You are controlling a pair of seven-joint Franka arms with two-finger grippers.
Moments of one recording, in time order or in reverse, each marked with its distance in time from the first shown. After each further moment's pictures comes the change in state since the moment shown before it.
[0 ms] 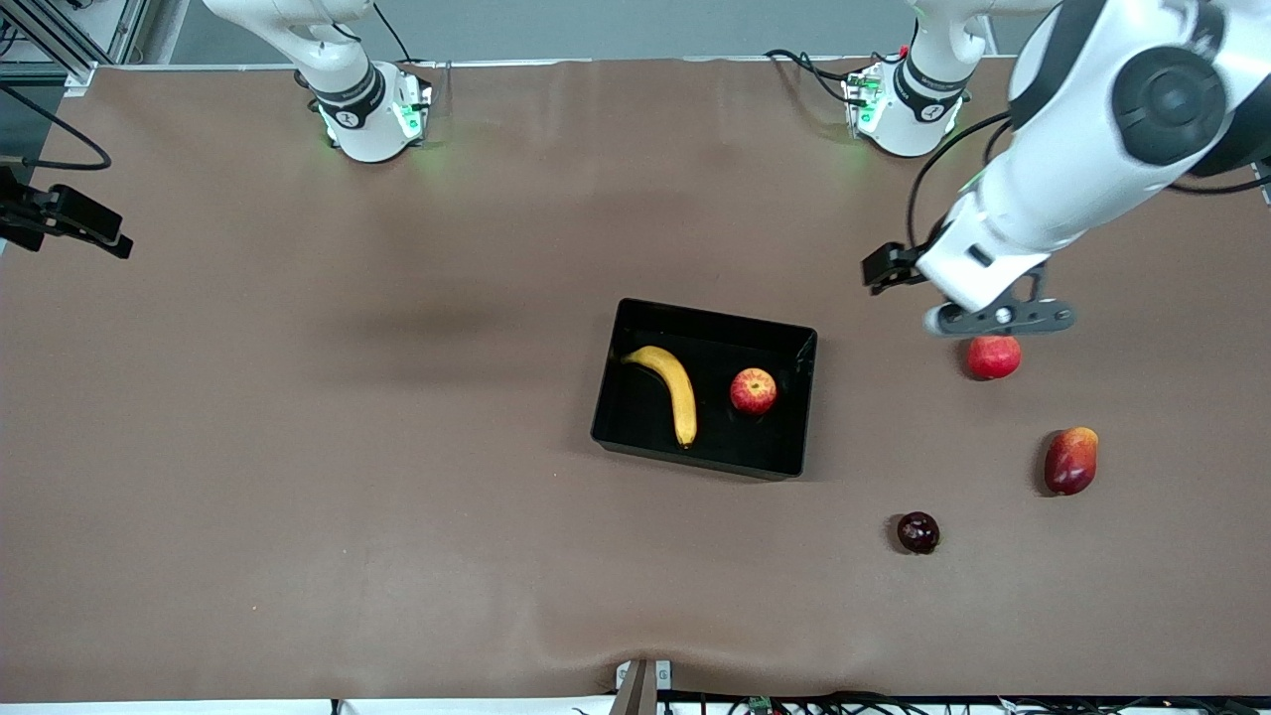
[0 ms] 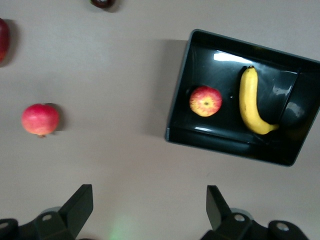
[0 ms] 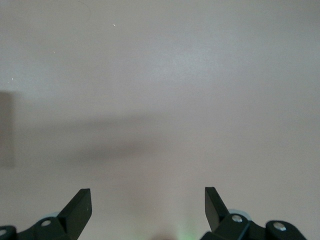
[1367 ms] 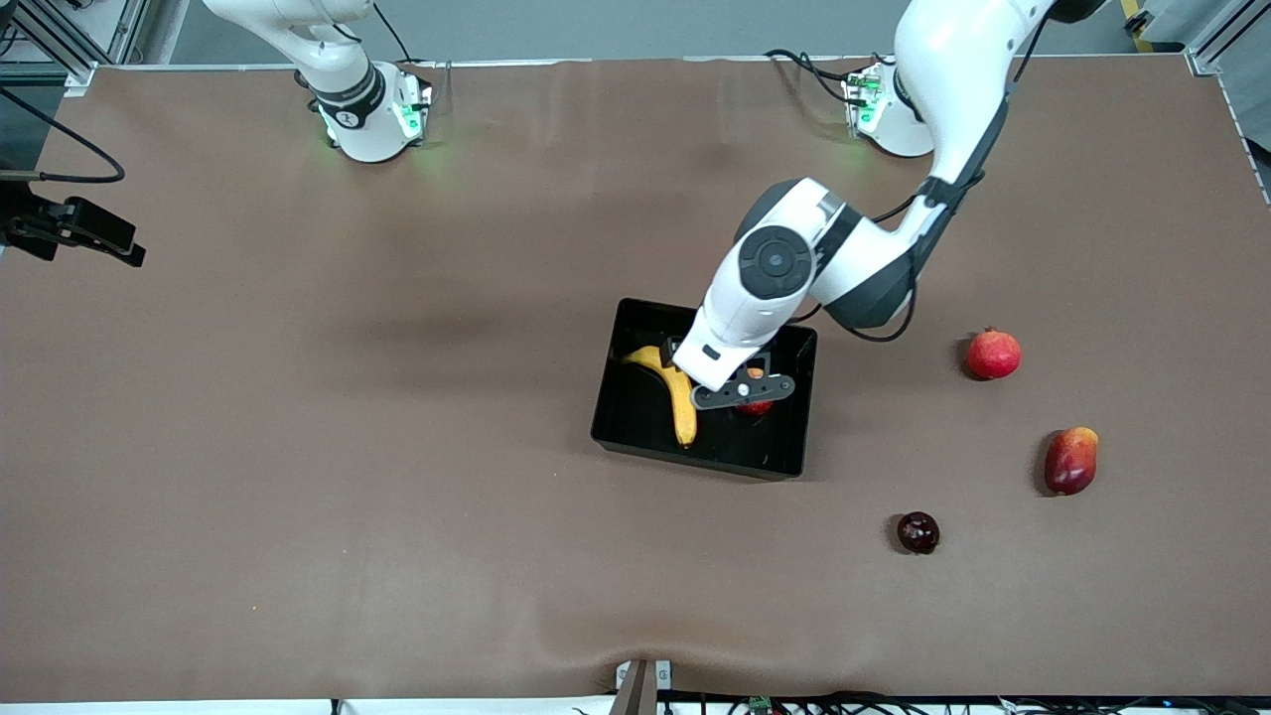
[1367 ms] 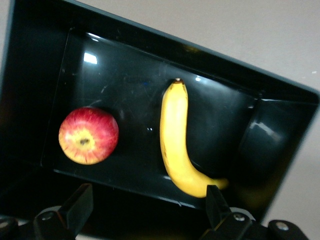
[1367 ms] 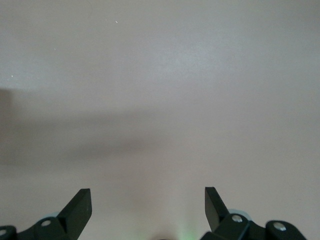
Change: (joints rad) left arm -0.281 0.401 -0.008 -0.015 0.146 0.507 -0.376; right arm 0.001 0.016 0.007 0.003 0.002 0.001 0.001
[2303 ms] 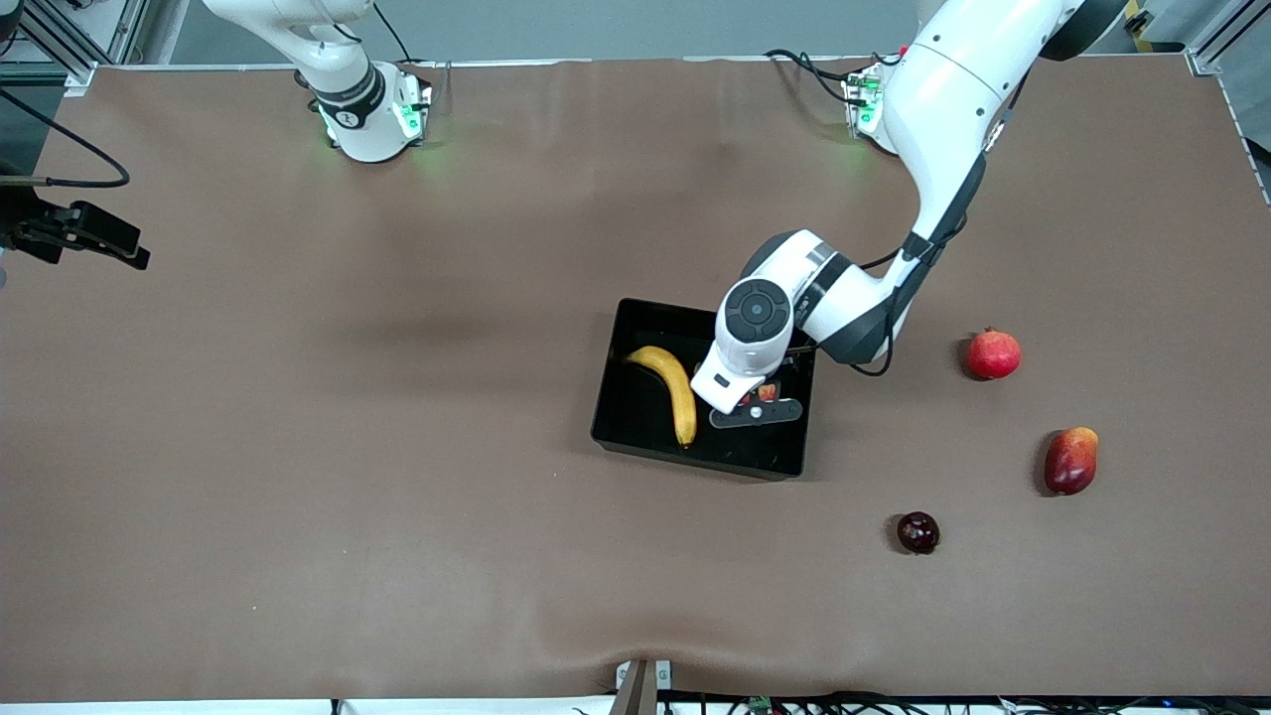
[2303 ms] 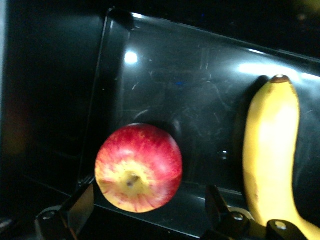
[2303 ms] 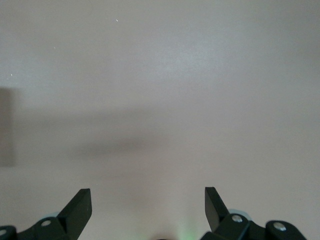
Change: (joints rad) left arm 0.036 0.080 0.015 -0.079 0.166 0.005 -0.014; right arm 0.001 0.006 0.002 0.000 0.000 0.000 0.000
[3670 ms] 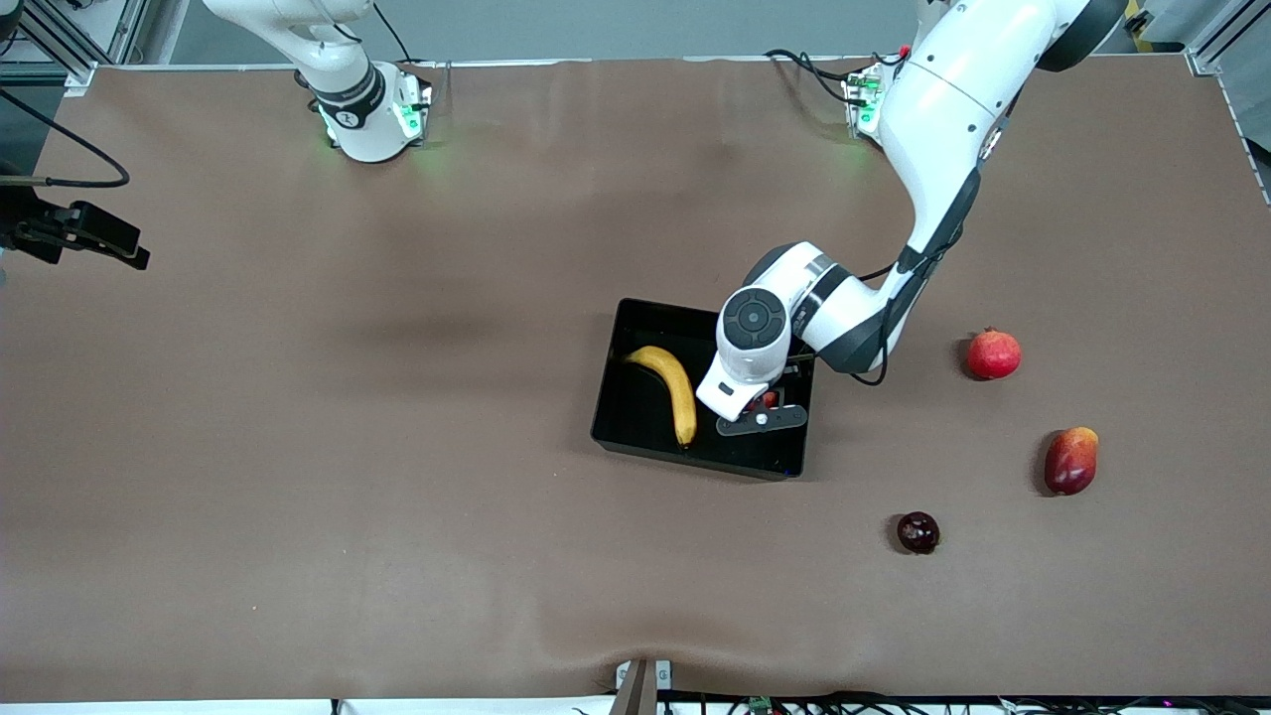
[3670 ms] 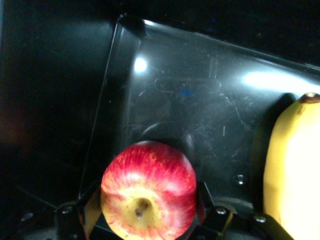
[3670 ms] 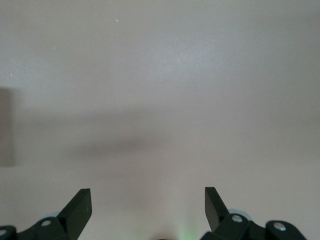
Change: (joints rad) left arm -0.008 0.034 0.015 0.003 0.056 0.037 -0.069; right arm 0.000 0.000 0.000 0.000 0.000 0.000 0.000
